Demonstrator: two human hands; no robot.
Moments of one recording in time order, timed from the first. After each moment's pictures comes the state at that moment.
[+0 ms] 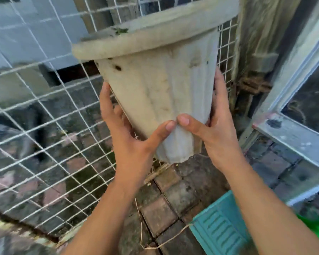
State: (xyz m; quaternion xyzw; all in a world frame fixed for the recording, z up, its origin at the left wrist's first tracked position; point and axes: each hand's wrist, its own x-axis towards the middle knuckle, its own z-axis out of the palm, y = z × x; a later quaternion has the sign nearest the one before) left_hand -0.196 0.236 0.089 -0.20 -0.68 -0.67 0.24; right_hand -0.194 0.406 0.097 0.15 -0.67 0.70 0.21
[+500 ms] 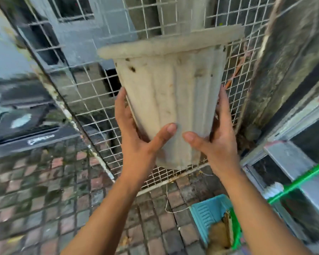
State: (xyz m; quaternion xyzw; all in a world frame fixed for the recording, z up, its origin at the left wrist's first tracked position) left_hand -0.061 0.143 0.591 -0.09 -0.69 -0.69 0.22; right_hand -0.081 0.321 0.580 0.16 -0.70 0.68 0.15
